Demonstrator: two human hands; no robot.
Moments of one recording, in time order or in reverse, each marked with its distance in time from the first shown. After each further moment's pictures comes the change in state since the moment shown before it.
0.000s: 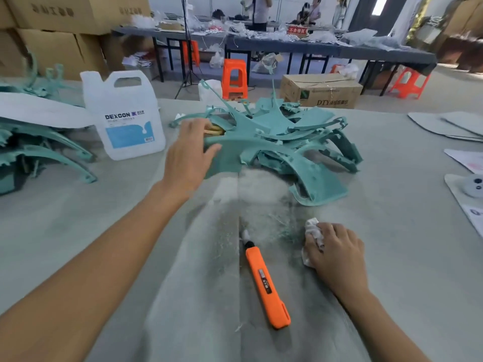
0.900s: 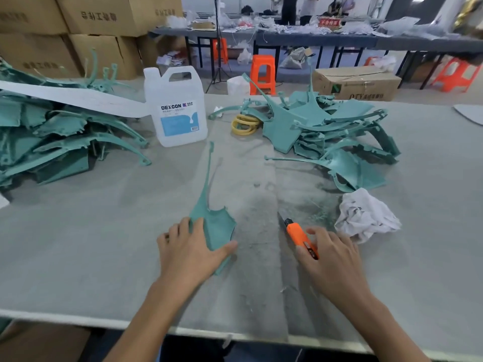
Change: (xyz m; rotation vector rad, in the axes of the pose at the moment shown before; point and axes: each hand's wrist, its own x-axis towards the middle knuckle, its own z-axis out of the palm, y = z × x) left_hand -0.209 -0.025 -0.078 0.480 -0.542 -0.460; right_hand -0.068 -0.085 -0.040 0.145 -0.313 -0.141
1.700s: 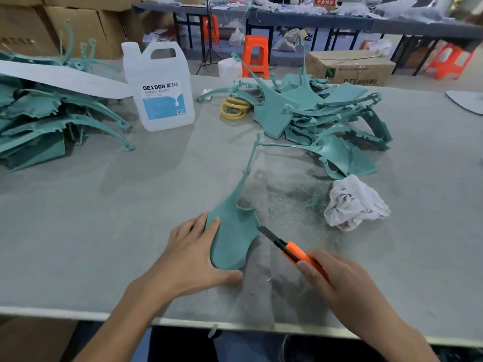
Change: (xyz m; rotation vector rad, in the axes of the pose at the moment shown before) left_hand -0.011 -0.001 0.014 -0.075 -0.310 0.334; right_hand -0.042 0.025 -0.032 0.116 -0.295 -0.132
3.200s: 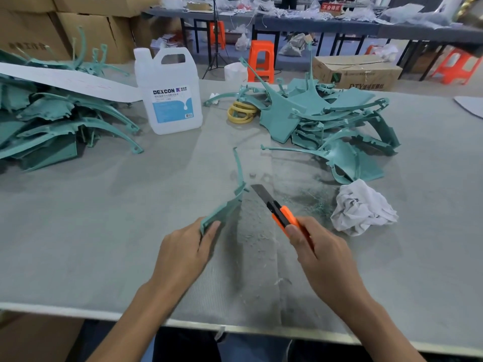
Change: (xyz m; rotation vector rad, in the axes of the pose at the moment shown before) left_hand -0.003 -0.002 -0.005 -0.137 0.711 0.073; right_hand 0.038 -0.039 0.009 0.201 0.313 -0.069
